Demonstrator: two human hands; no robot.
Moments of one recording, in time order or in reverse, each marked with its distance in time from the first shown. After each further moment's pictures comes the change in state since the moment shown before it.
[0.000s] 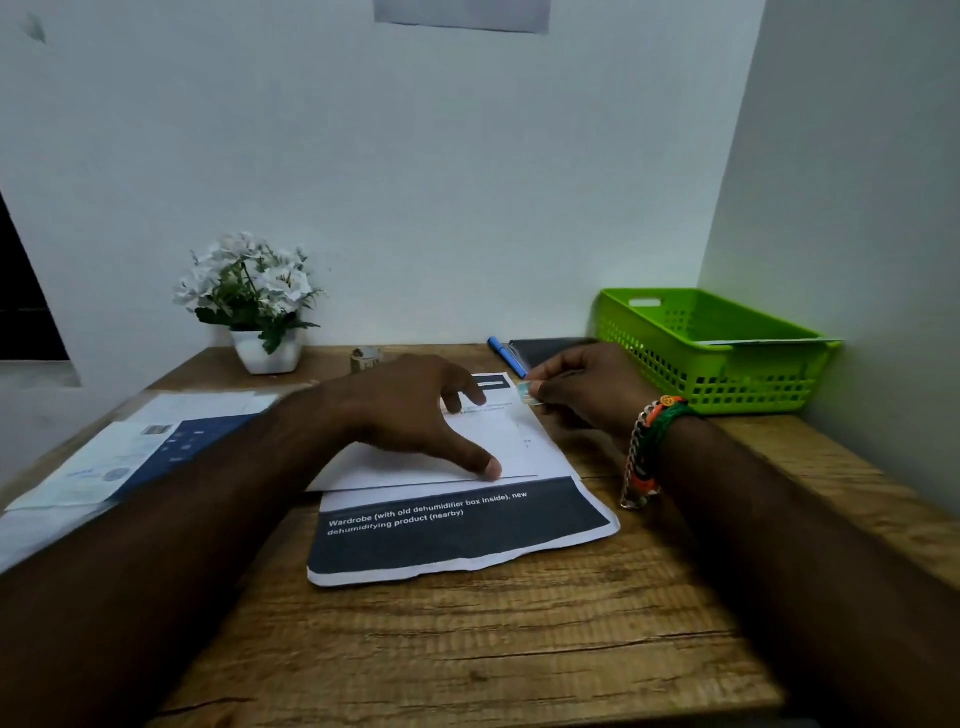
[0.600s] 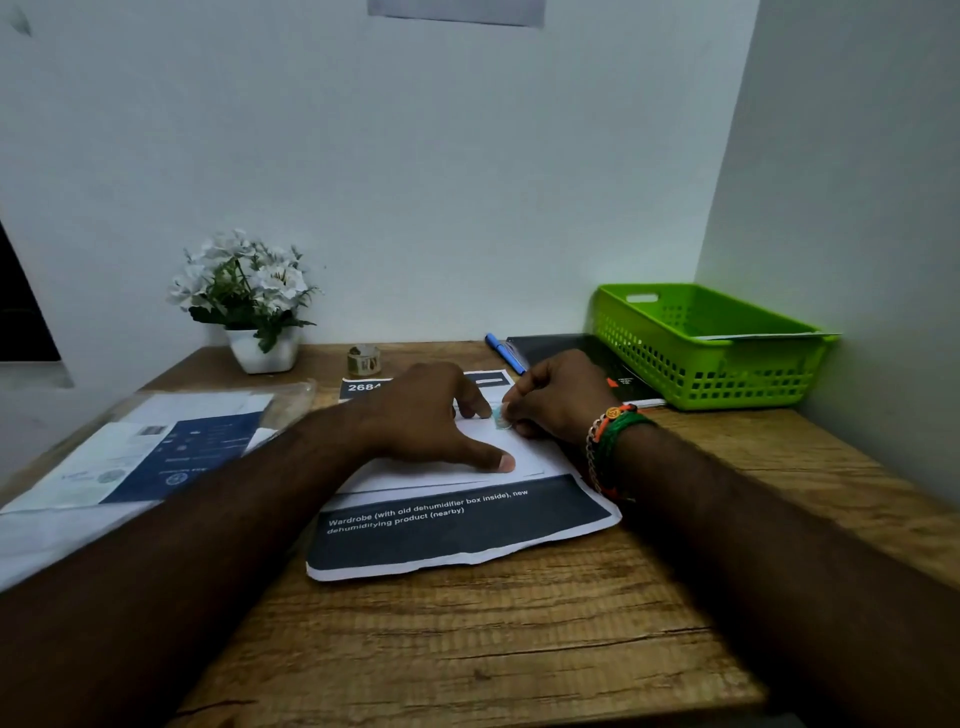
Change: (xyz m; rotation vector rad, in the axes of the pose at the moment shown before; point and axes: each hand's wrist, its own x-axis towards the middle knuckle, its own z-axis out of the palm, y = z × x) left_hand 0.013 0.001 0.026 -0.056 0.129 0.031; right_hand 0.008 0.007 0.027 -0.219 0.024 0.029
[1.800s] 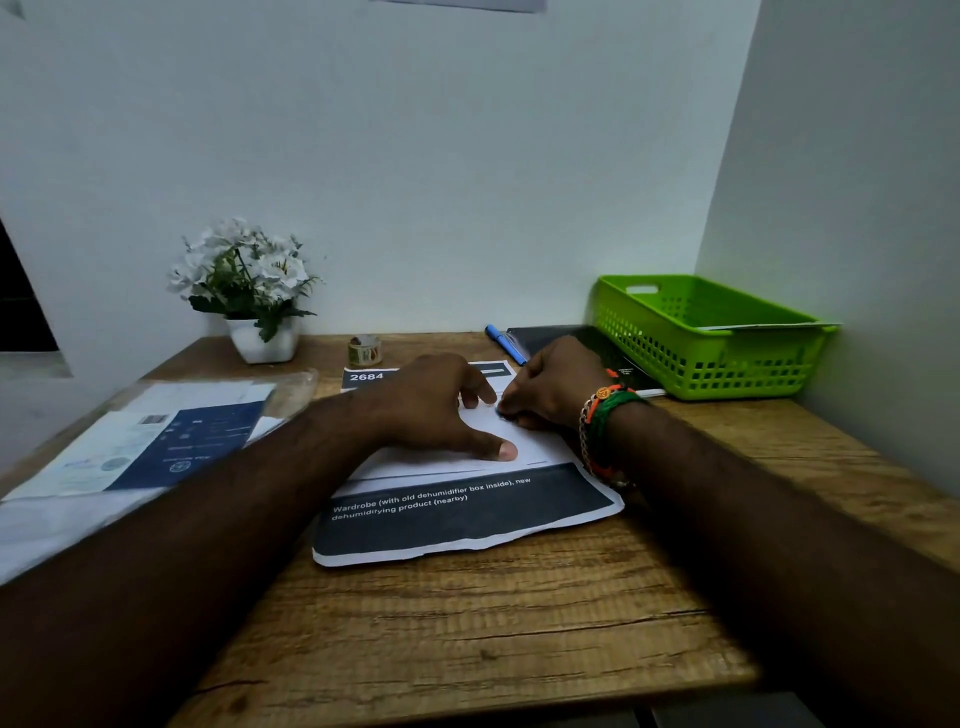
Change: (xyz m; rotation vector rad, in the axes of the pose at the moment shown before) left_hand -0.002 0.005 -0.001 0.036 -0.017 0.038; right_hand -0.001 -0.012 0.000 -0.130 -0.033 0.058
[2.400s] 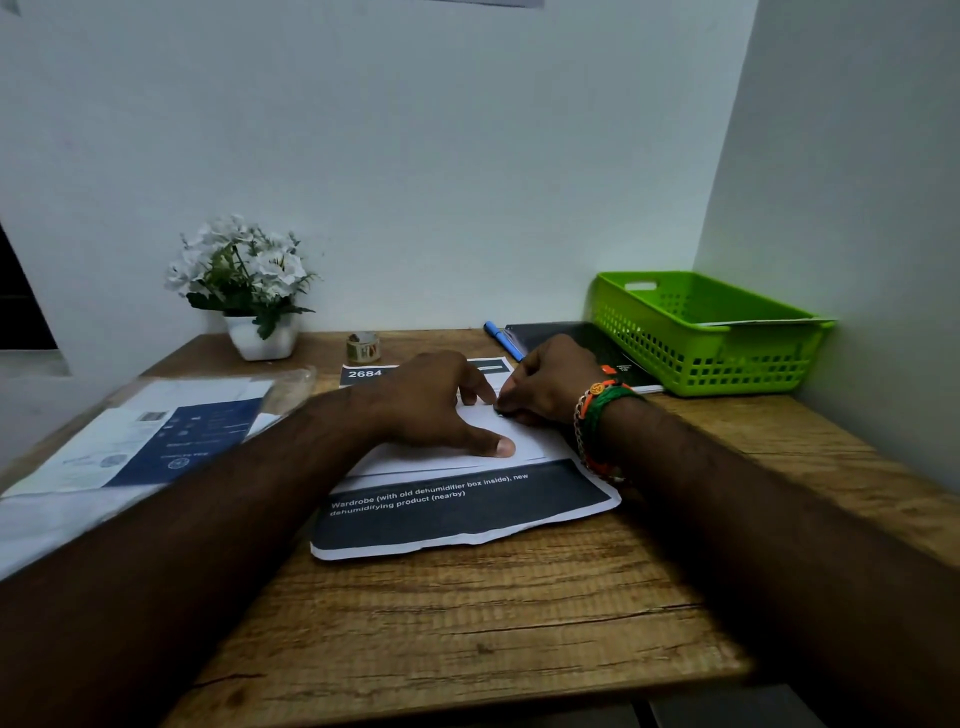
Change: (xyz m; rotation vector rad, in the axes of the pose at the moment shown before) left_hand 0.001 -0.001 0.001 -0.005 -0.017 0.000; right_hand 0.004 0.000 0.002 -0.085 0.011 -0.005
